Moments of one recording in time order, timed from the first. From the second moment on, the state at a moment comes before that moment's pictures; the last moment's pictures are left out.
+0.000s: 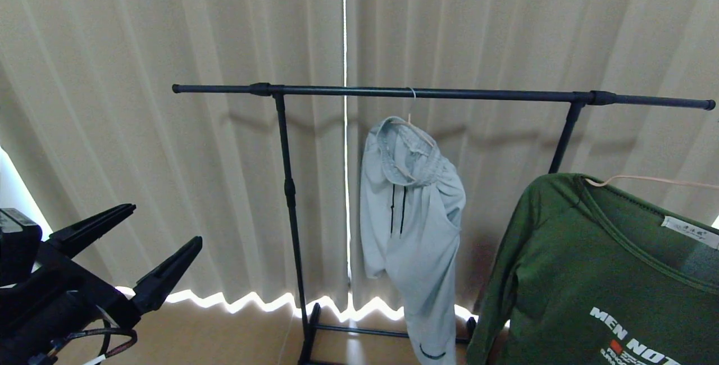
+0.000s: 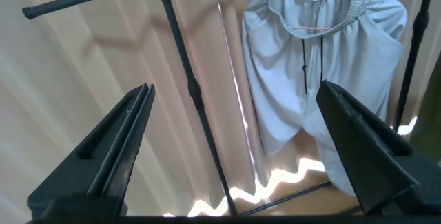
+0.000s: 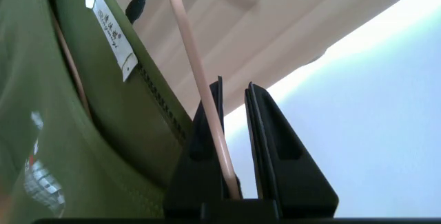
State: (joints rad) left arm -0.18 1.27 -0.03 -1.30 -0.19 0.21; right arm -0.17 0.81 -0.49 -0.11 -0.20 -0.63
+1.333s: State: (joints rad) left arm -0.17 1.25 0.00 -1.30 -0.19 0.21; right arm -0.16 0.85 -0.48 -0.13 -0.19 -0.63
